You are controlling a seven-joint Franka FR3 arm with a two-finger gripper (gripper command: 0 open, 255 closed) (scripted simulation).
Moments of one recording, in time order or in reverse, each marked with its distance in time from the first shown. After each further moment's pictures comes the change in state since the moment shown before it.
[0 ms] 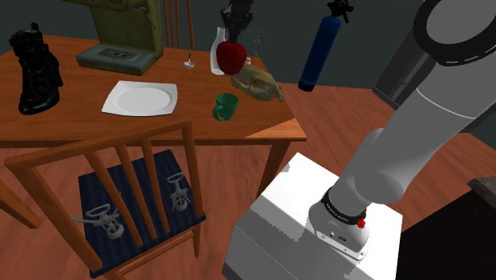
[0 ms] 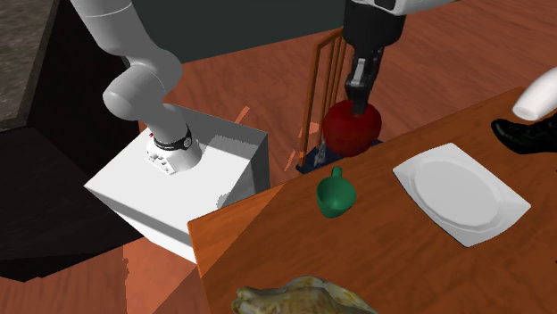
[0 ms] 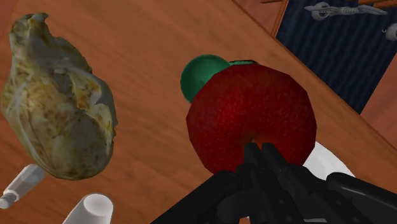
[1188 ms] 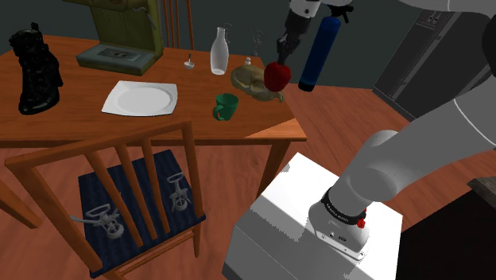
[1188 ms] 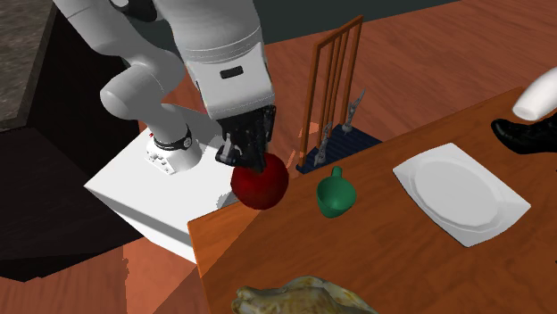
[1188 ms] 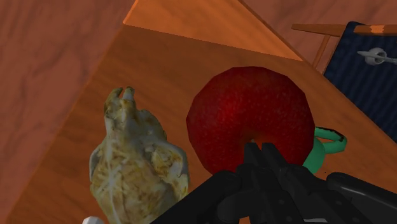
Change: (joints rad) arm -0.128 -0.319 -0.165 -0.455 -0.074 0.143 -0.262
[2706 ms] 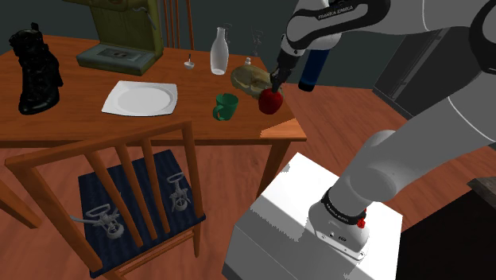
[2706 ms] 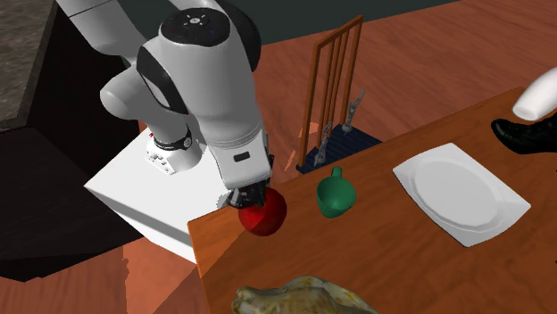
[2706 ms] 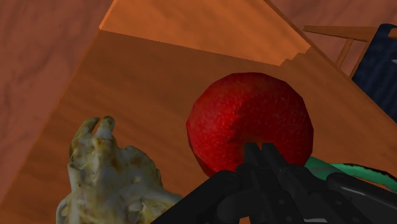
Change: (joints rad) arm -0.008 0.052 -0.038 -0.261 0.002 0.311 -0.032
